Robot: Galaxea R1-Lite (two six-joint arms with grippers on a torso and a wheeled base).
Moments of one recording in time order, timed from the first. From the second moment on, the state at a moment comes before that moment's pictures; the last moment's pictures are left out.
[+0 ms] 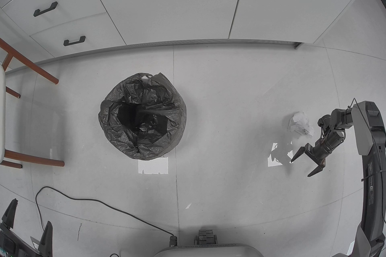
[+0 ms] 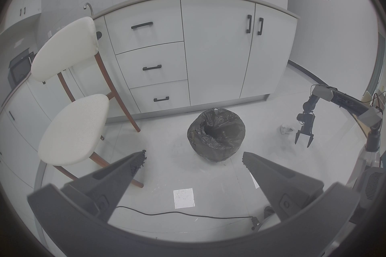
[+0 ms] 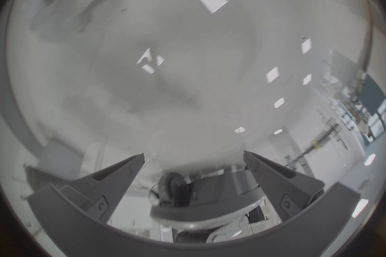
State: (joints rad) left arm 0.00 0.02 -0.02 -0.07 -0.07 0.13; right arm -0.20 2.71 -2.00 0.82 0.44 0.40
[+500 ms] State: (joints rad) left arm 0.00 0.02 -0.02 -0.07 -0.07 0.12; right arm -0.29 2.58 -2.00 1.01 0.76 -0.21
